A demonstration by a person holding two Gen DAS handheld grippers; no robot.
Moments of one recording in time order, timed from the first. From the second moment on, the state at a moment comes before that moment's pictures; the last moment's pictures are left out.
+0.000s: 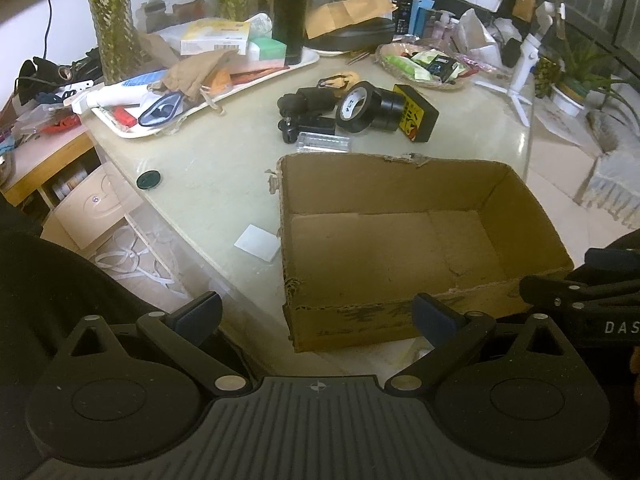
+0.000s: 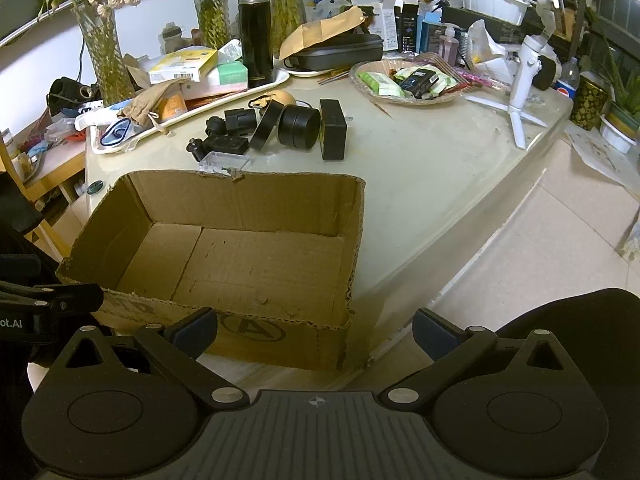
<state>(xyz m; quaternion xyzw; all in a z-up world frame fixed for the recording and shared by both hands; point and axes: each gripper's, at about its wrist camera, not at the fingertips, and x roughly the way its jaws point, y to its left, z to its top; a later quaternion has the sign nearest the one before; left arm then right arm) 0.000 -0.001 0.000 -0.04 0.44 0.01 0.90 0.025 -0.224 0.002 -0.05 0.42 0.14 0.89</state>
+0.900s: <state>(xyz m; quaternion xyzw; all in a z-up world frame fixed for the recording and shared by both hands) 0.002 0.003 0.009 -0.06 0.43 -0.02 0.90 0.031 -0.227 0.001 -0.03 0.43 0.13 0.89</state>
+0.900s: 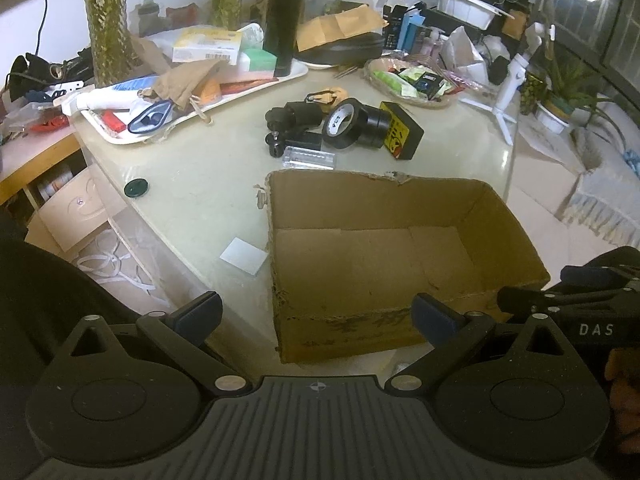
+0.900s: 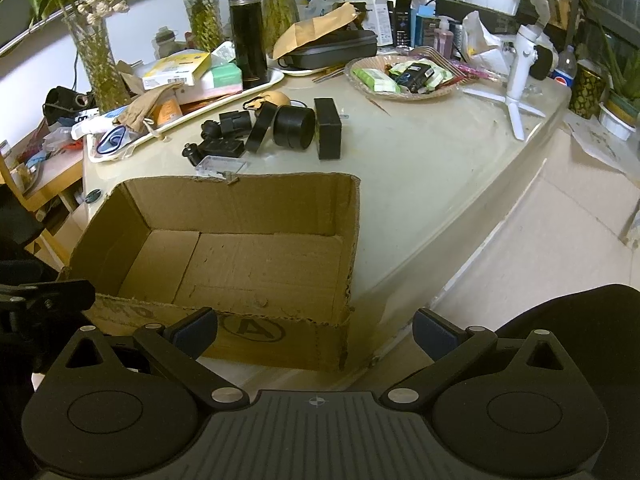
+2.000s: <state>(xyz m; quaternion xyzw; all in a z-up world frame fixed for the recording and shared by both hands) 0.033 0.023 0.021 -0.05 0.41 -0.01 0.91 0.079 -0.239 0.013 -0.01 0.41 0.12 0.90</state>
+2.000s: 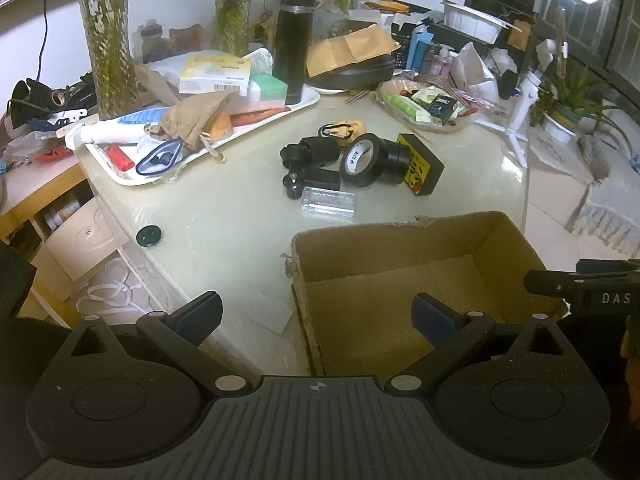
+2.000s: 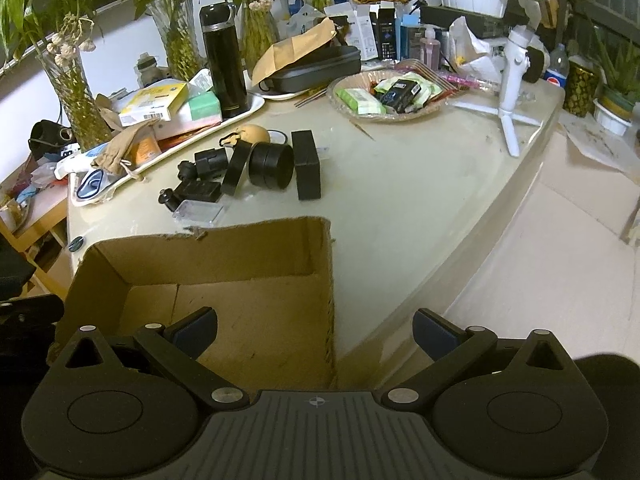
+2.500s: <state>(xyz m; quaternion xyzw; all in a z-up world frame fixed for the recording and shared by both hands) 0.059 0.035 0.022 -0.05 0.41 0.00 0.91 0.122 -0.240 0.014 -0.01 0.41 0.12 0.91</state>
